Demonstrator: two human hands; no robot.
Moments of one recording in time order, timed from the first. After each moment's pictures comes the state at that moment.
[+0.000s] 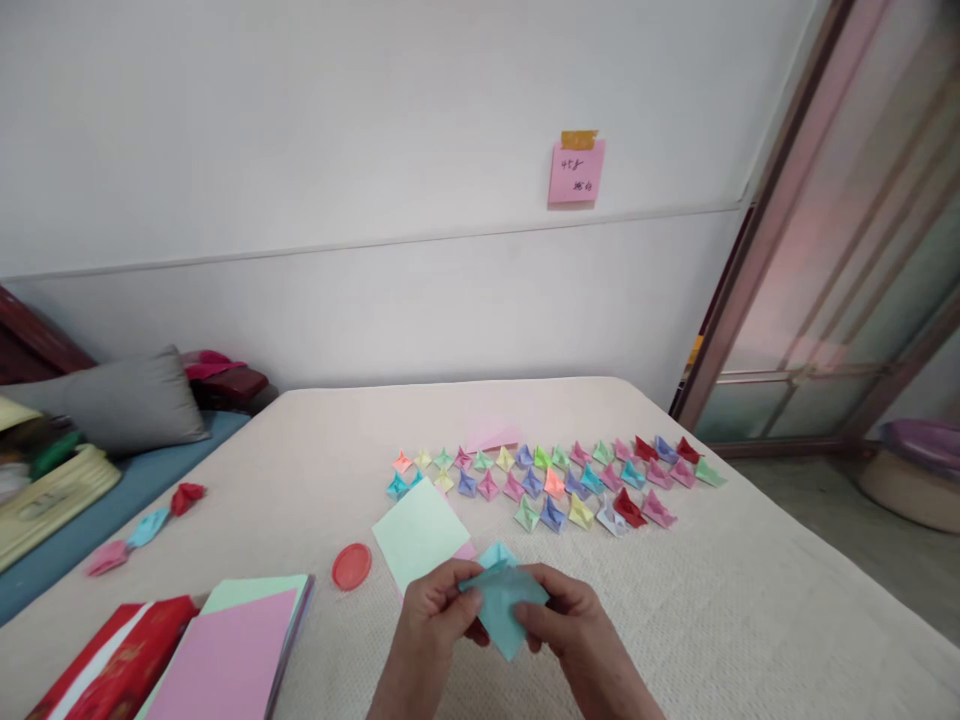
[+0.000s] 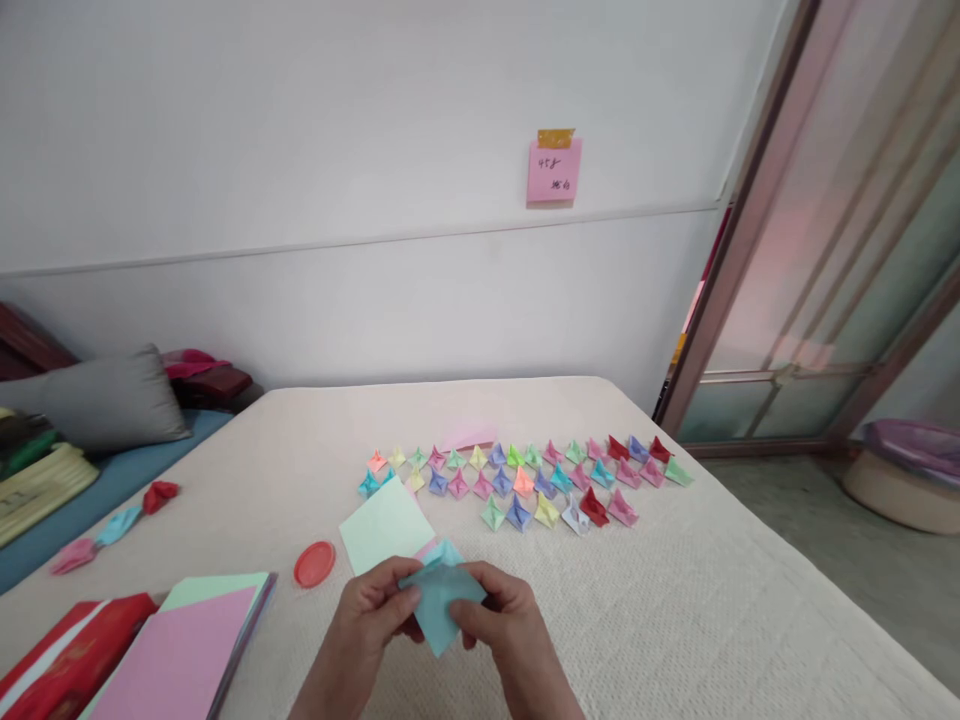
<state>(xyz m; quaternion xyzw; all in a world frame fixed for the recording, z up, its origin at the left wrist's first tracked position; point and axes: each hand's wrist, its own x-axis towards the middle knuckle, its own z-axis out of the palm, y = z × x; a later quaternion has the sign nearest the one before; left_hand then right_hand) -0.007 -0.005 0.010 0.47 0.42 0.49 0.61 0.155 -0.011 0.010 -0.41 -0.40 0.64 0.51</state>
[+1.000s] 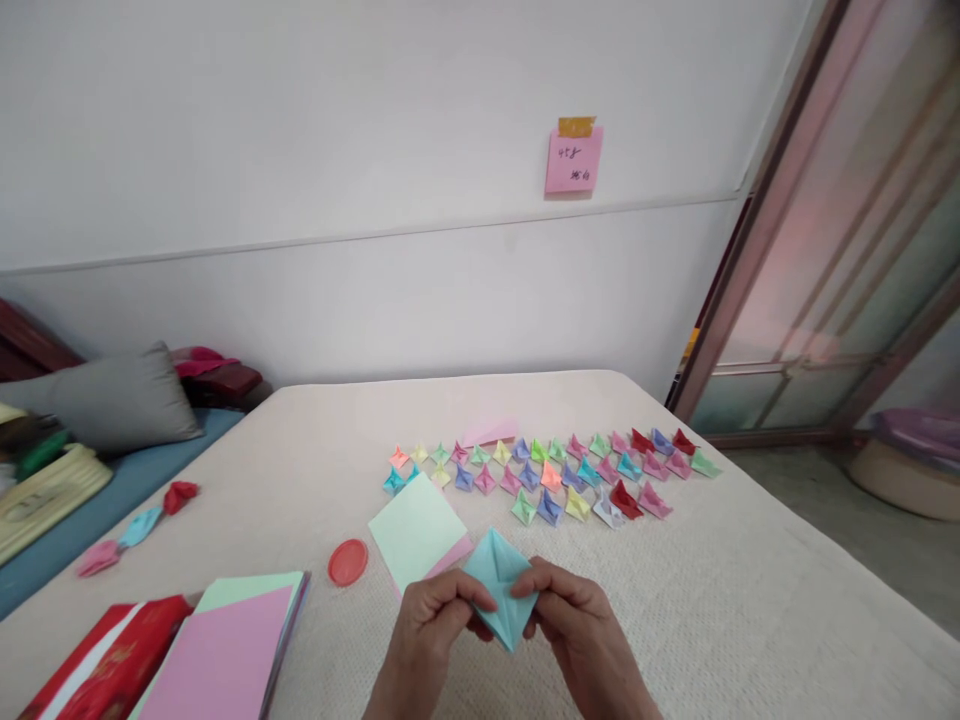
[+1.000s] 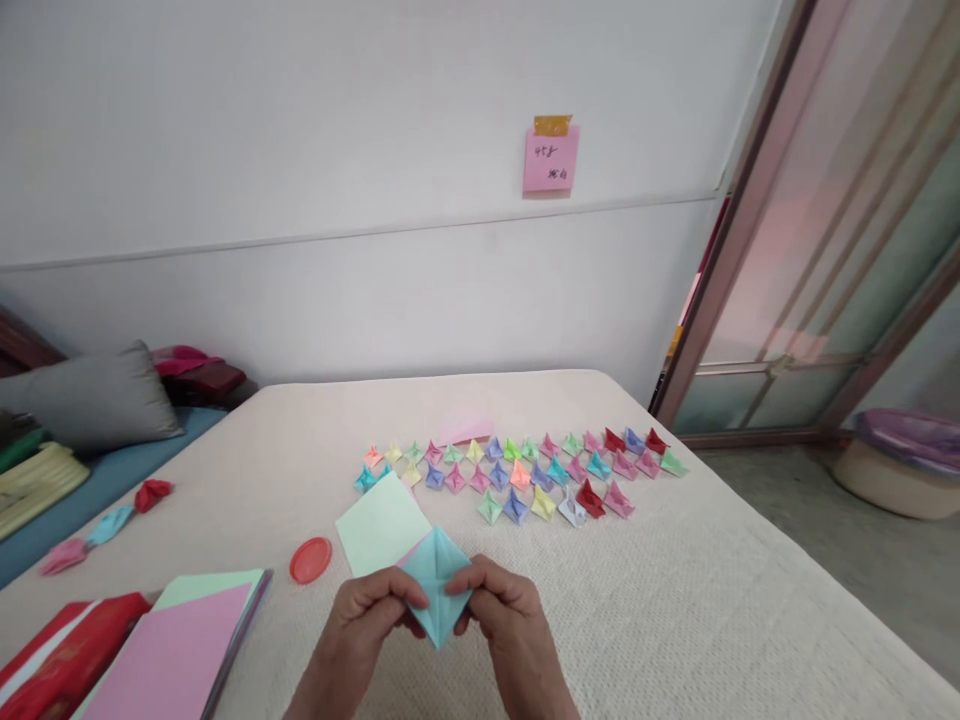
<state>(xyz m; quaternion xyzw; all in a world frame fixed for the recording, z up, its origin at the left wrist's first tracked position) -0.012 -0.014 0.015 0.54 0.43 0.45 0.56 0.157 -0.015 0.004 -0.36 -0.39 0.64 0.56</state>
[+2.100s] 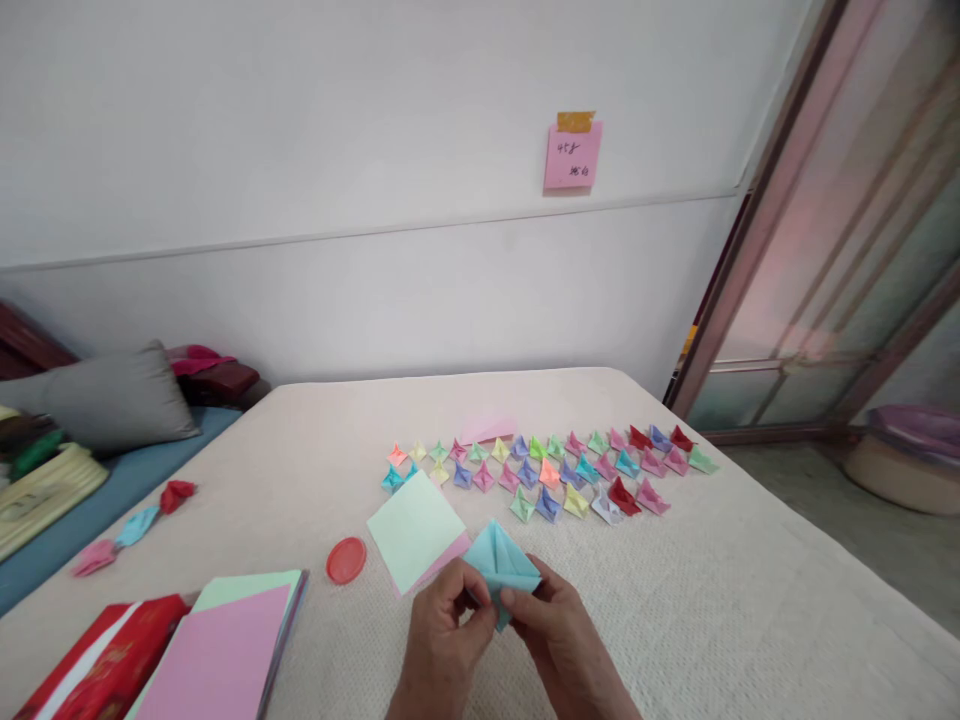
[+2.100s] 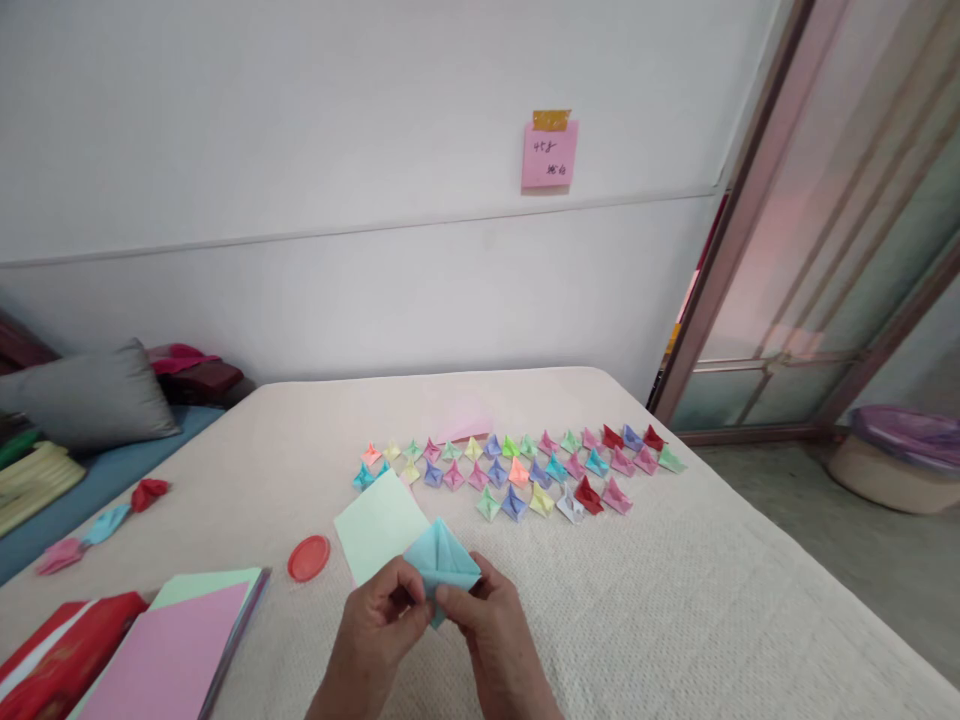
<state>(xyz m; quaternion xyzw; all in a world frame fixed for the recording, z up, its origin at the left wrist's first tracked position) 0.010 -0.014 0.001 0.55 0.46 0.51 0.48 0.135 -0.012 0.005 -0.36 -0.25 0.69 0.58</state>
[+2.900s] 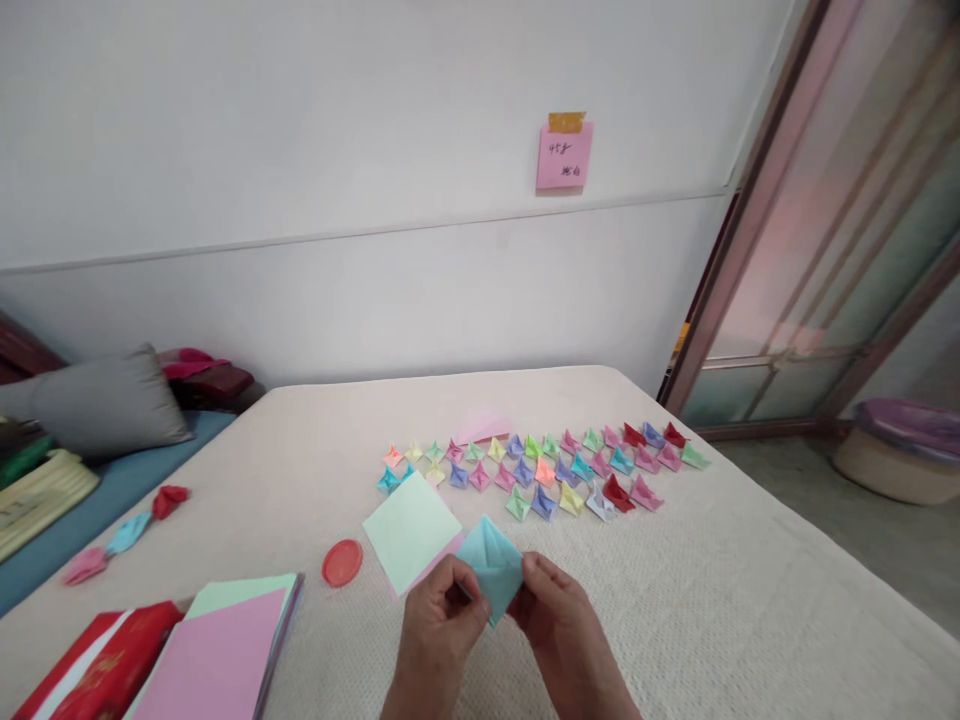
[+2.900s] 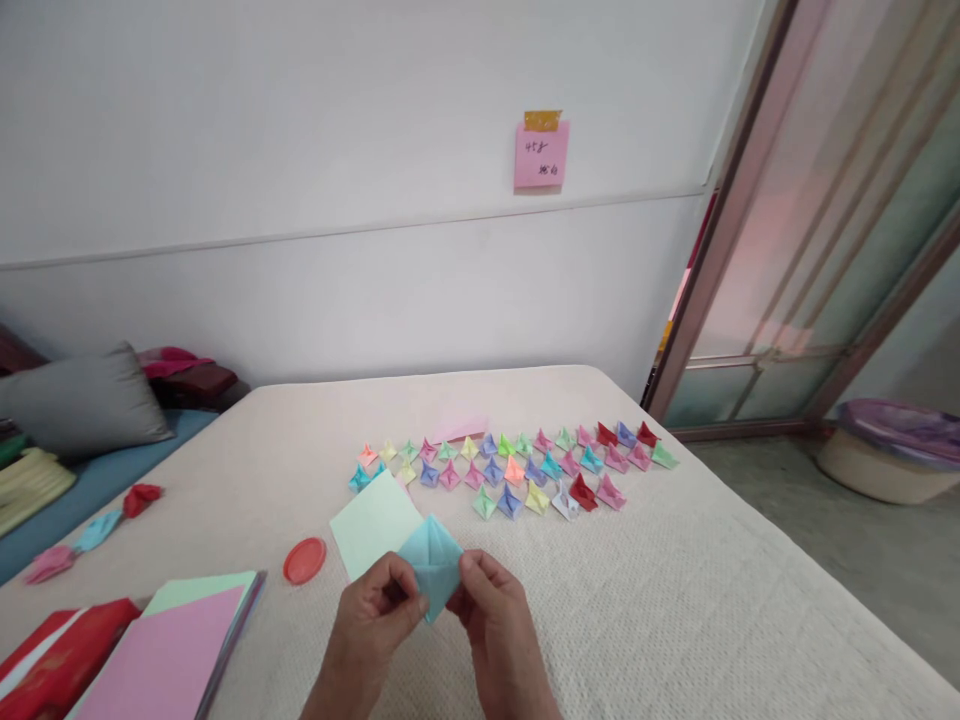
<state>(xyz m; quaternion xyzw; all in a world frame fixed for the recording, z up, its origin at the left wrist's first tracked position) 0.010 -0.010 -0.003 0.51 0.46 0.52 0.51 0.140 -0.014 -0.001 -0.31 -0.22 0.70 0.61</state>
